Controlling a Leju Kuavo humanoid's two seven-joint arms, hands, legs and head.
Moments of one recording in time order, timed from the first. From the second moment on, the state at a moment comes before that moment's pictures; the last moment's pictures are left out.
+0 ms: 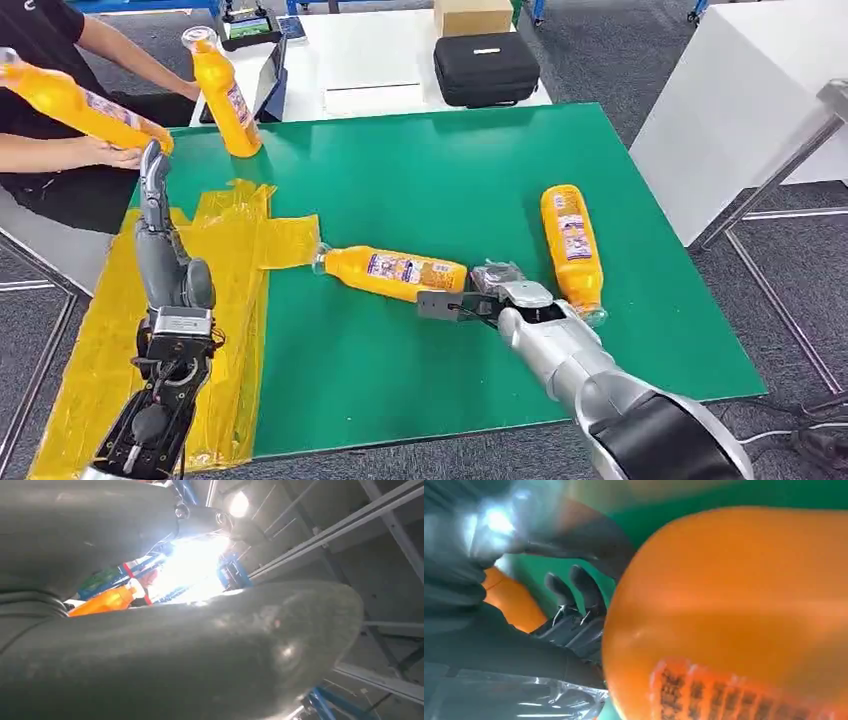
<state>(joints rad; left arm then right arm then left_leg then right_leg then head) -0.25 0.09 -0.27 -1.51 -0.33 0.55 -0.69 -0.80 0.14 0.60 -0.28 1.04 0.00 0.11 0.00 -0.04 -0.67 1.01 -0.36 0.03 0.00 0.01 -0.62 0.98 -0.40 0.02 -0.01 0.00</state>
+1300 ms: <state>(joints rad) -0.13 0.10 -0.15 -1.65 -0.35 0.55 -0.69 -0.71 -0.02 0.79 -1.13 0.98 0.16 0.14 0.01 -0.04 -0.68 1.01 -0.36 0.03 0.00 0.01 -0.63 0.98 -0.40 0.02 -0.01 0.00</state>
